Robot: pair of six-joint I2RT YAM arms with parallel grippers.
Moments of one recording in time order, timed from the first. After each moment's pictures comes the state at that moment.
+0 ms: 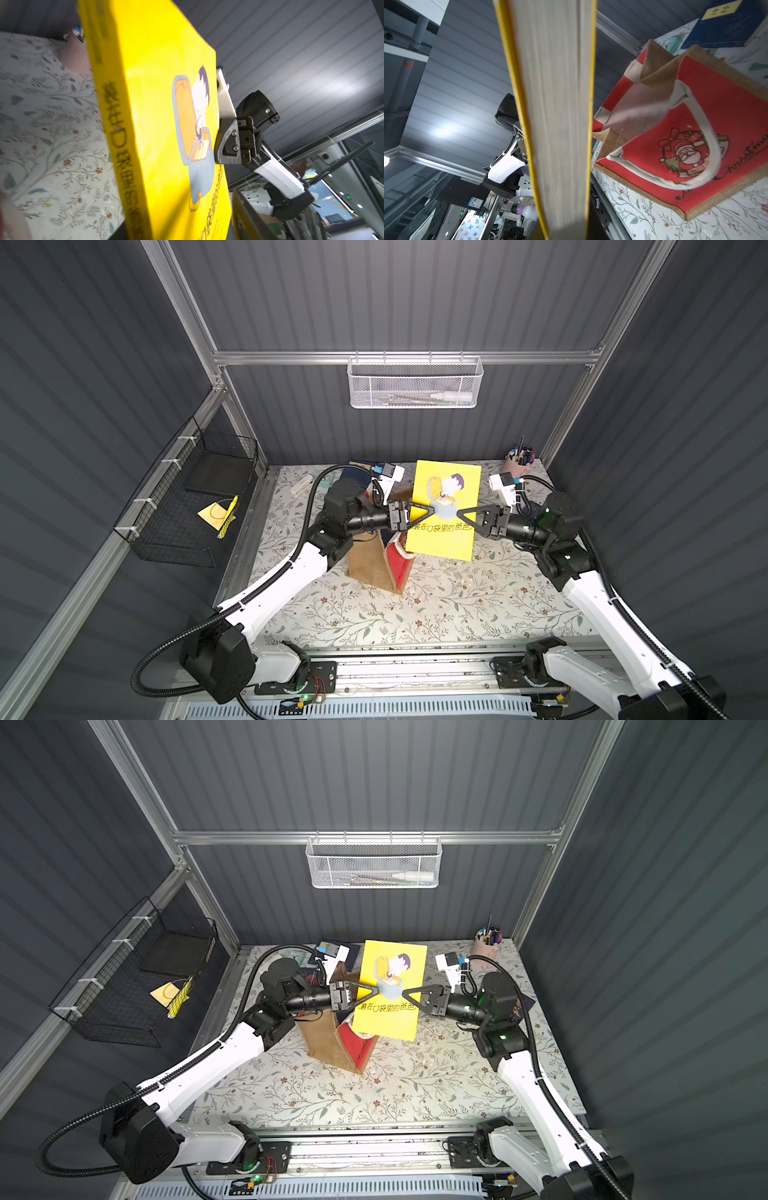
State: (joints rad) left arm -0.61 1.33 1.10 0.19 0.82 -0.80; right arm 0.23 0.99 0.86 0.07 -1.00 1.00
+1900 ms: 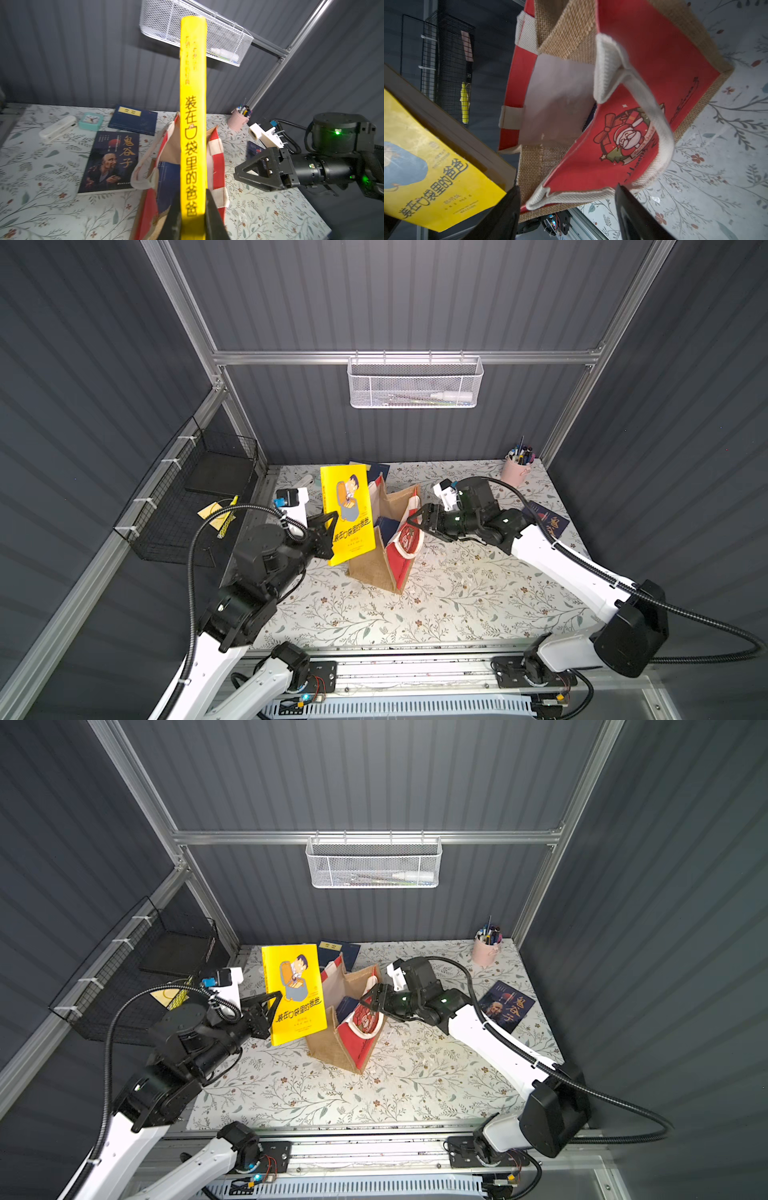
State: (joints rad) left arm -0.55 0.69 1.06 -0.57 -0.09 -0.36; right arm 0.63 1.44 1.24 -0.46 -0.41 0.83
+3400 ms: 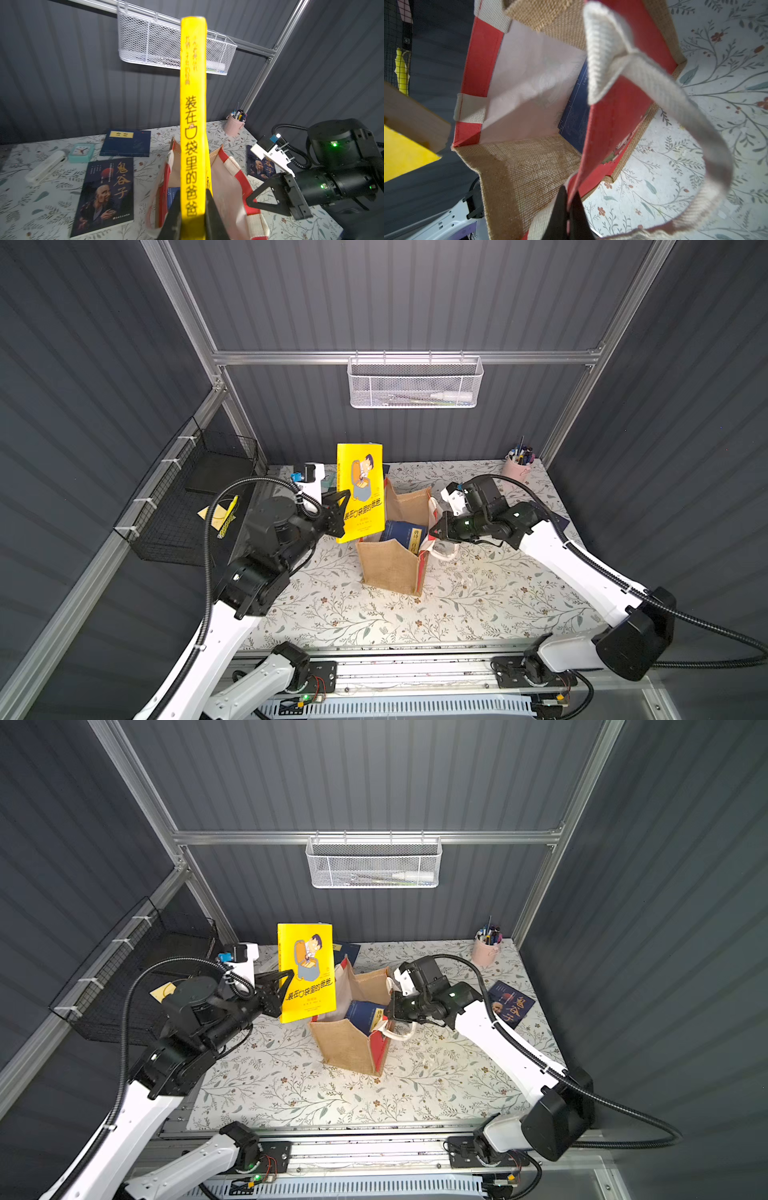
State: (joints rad) left arm -0.55 0.92 1.22 -0.45 0.04 -0.27; right arm 0.57 1.38 1.30 -0.77 -0.37 0.58
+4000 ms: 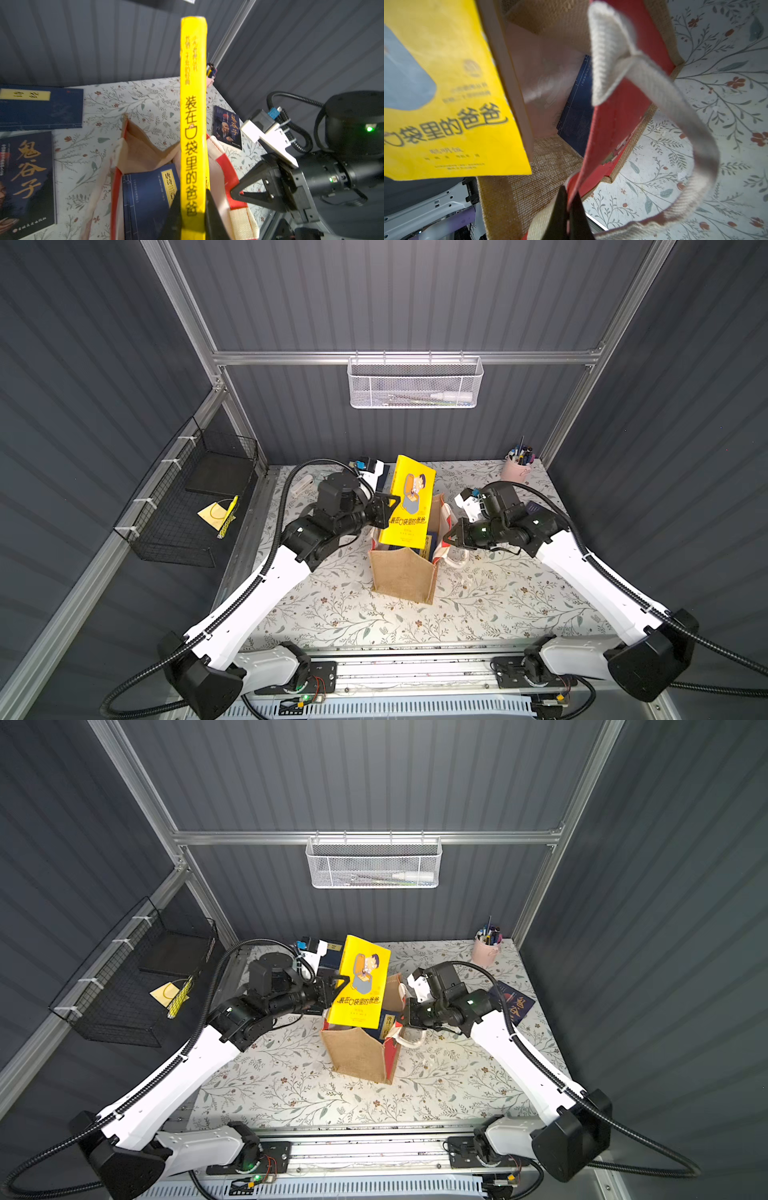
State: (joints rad) left arm -0.68 1.24 1.31 -0.46 0.19 -0.36; right arm 0.49 1.28 1.22 -0.82 -0.43 0.53
